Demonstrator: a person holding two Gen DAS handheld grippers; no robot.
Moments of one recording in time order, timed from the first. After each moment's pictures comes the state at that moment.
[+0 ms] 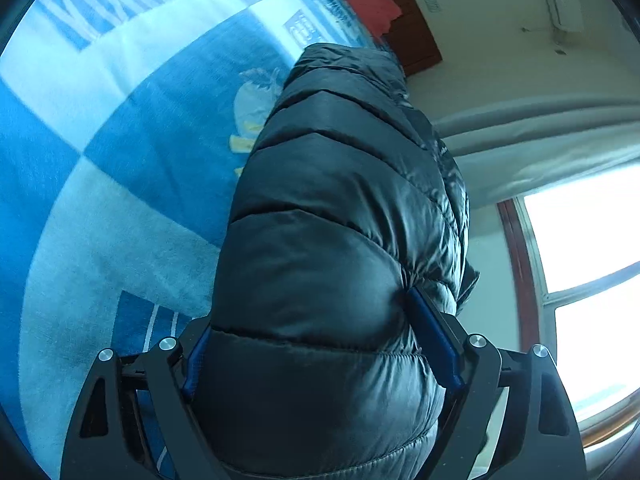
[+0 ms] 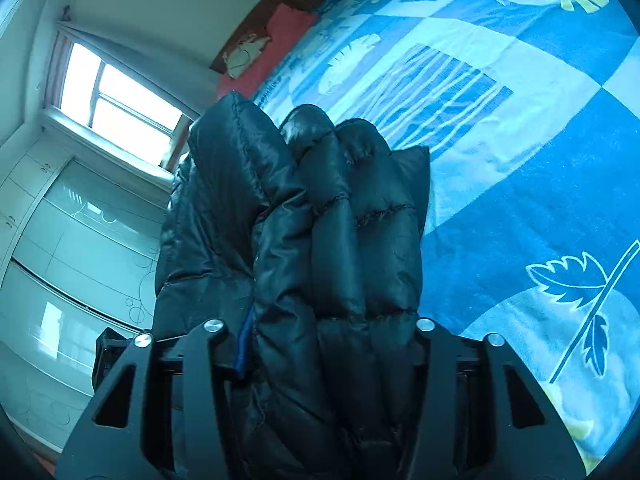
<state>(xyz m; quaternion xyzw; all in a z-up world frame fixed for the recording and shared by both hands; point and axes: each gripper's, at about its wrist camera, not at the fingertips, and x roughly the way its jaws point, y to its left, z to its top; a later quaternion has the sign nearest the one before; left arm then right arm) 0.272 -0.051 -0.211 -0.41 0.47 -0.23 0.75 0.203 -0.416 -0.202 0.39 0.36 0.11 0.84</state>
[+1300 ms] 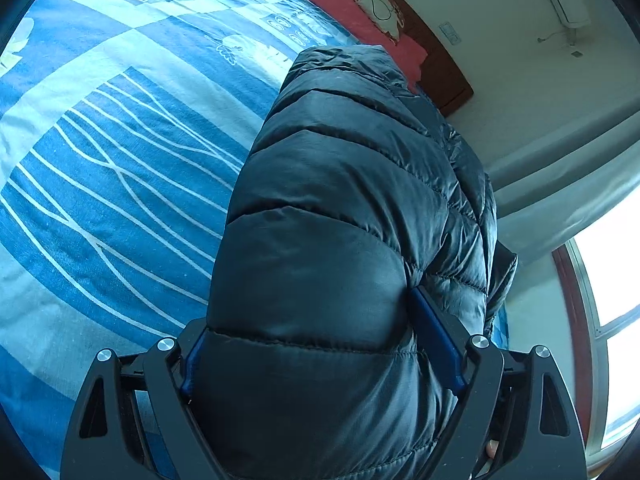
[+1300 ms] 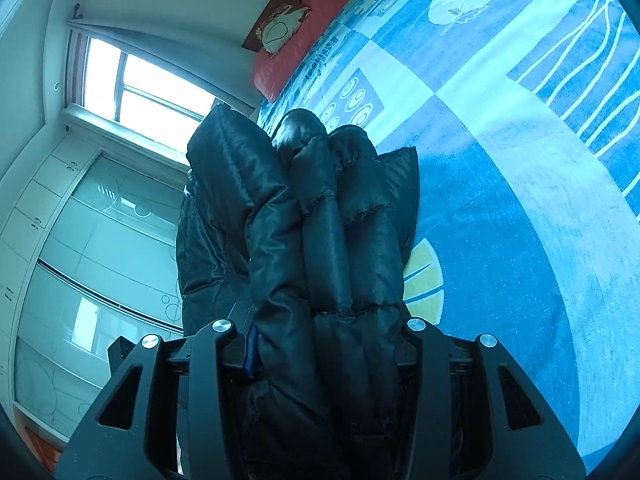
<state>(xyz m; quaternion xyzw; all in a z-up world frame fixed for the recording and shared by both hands) 0.360 0.059 -0.206 -0.34 0.44 -0.14 0.82 0.346 -0.294 -0.217 0.43 0.36 0.18 0.81</state>
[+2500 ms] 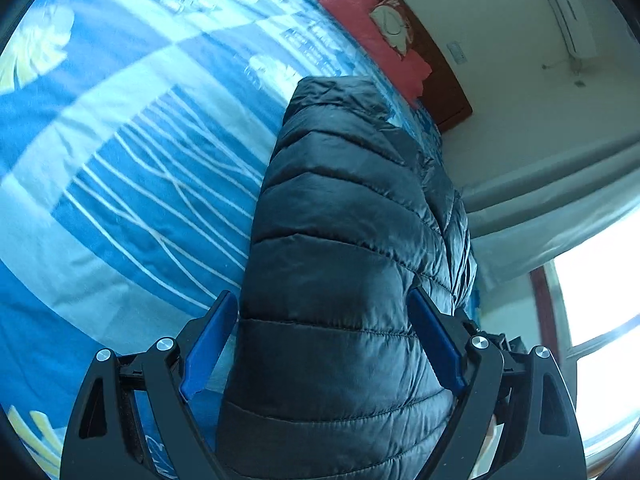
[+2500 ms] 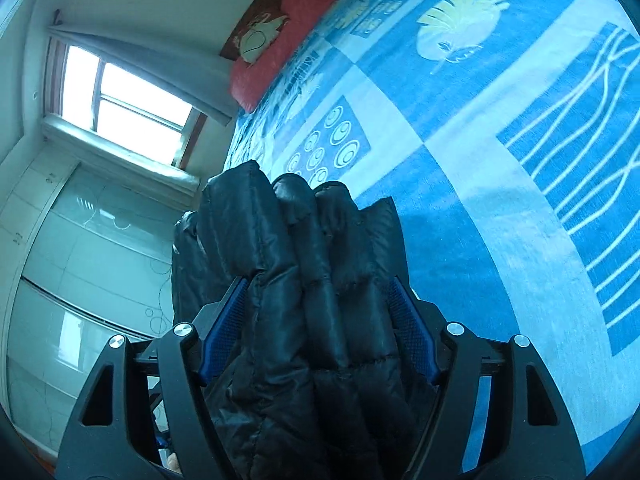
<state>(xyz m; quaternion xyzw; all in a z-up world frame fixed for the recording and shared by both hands) 0.328 0.095 -0.171 -0.38 0.43 -0.14 0.81 0.359 -0.311 -0.184 0.43 0.38 0.13 0.81</state>
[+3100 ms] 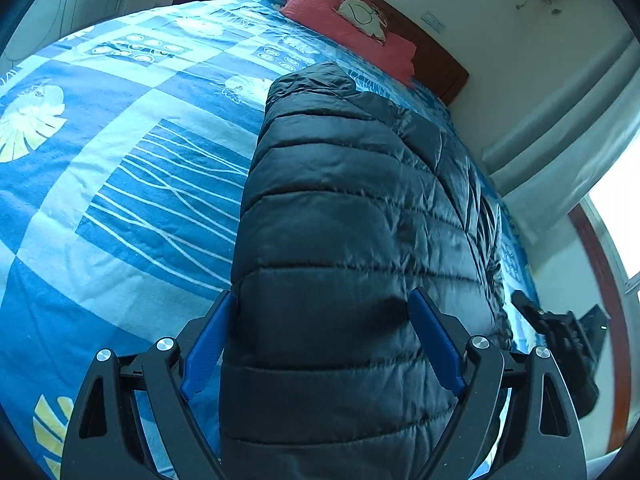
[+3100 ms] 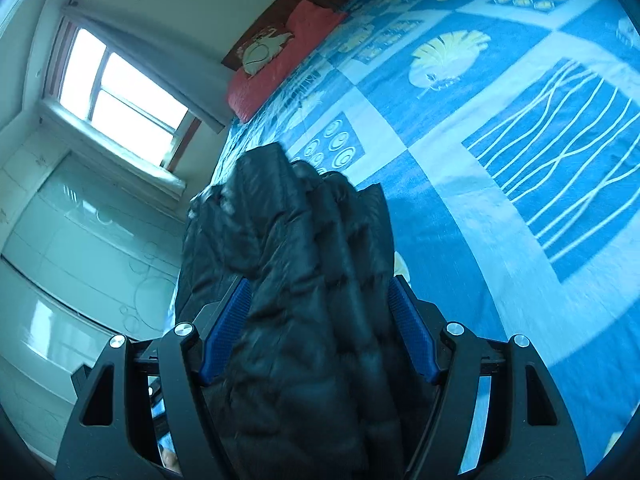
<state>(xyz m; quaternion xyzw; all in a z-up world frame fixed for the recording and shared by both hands) 0.296 0.053 -0.157 -0.24 0.43 -0.11 0.86 0.275 -0.287 -0.146 0.35 0.35 0.09 0.86</state>
